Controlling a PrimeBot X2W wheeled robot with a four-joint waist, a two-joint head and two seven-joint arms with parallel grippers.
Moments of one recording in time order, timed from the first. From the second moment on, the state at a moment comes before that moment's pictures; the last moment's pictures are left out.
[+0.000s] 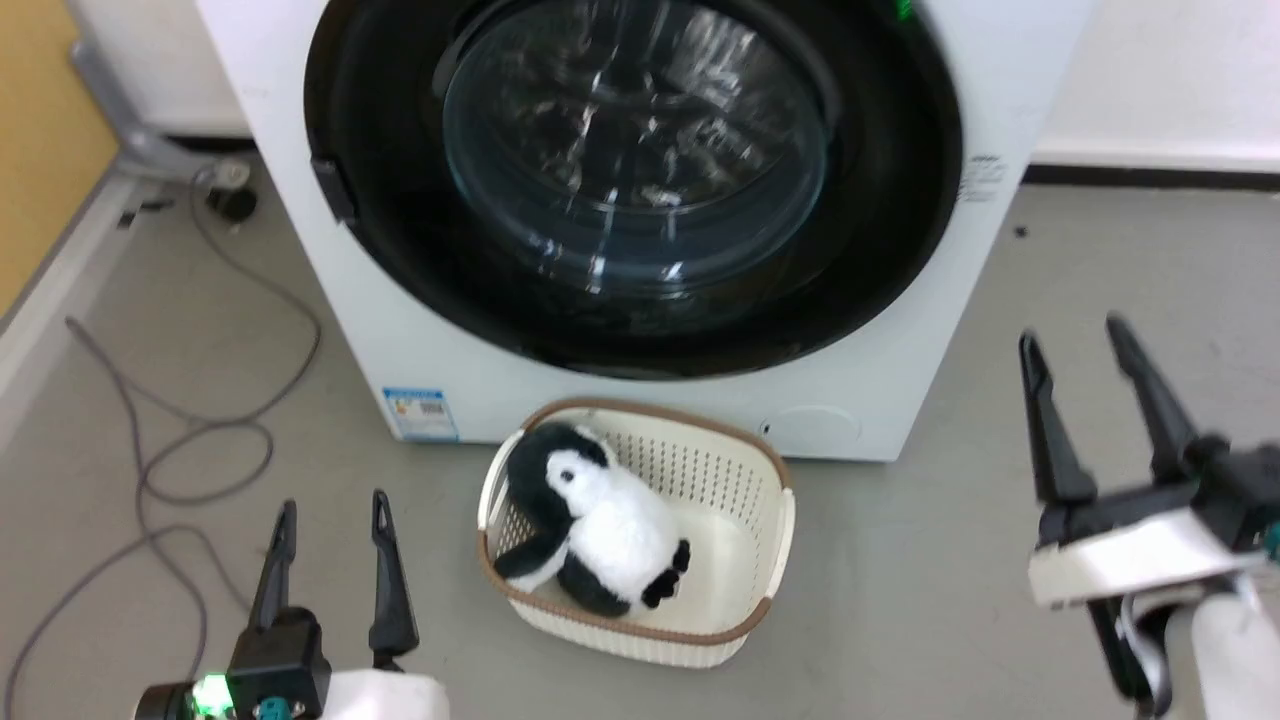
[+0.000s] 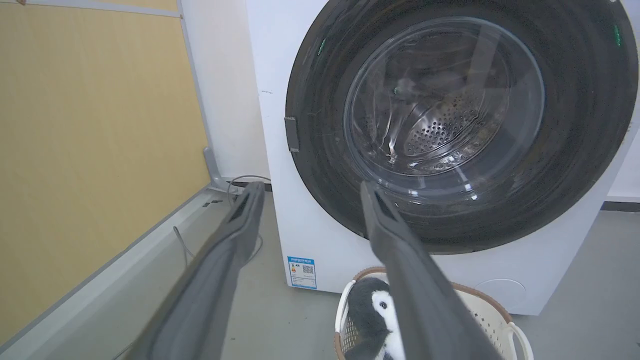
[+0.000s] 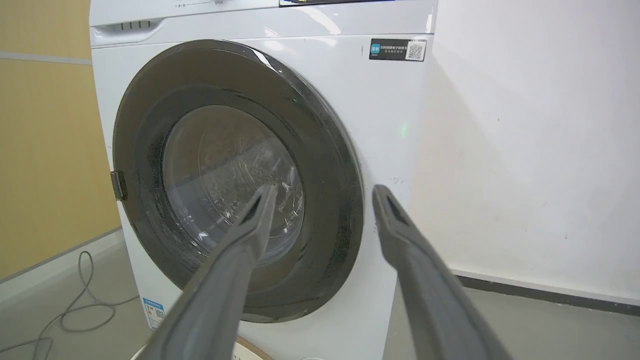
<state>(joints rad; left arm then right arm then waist) 0.05 0.06 -0.04 -0.01 -0.04 0.20 -0.26 -0.25 -0.12 -0.04 0.12 0.09 0.13 -0.26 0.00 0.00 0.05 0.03</state>
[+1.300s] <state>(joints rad) 0.10 0.06 -0.04 -0.01 -0.05 0.14 -0.22 -0.05 -0.06 -0.04 0.11 0.09 0.13 -0.22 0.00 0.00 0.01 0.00</state>
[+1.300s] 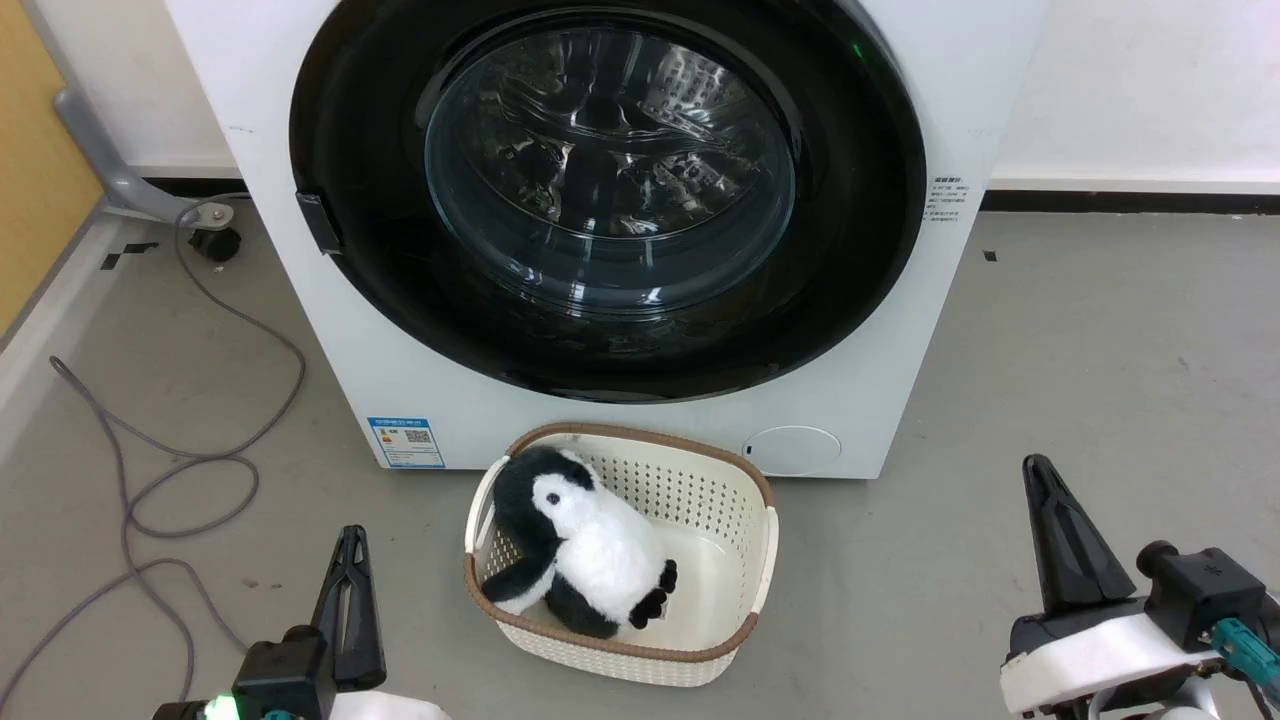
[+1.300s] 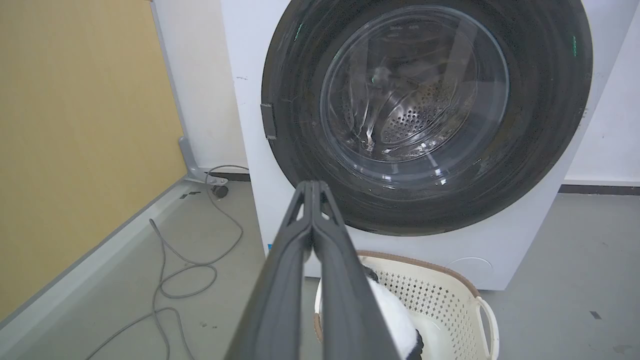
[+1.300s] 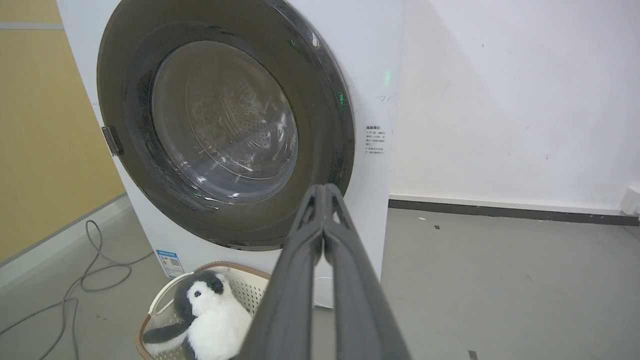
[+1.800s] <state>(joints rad) 0.09 0.06 -0.03 -0.01 -0.04 0.12 -0.19 -0.05 -0.06 -0.03 0.09 0.08 0.13 -0.19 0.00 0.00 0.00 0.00</state>
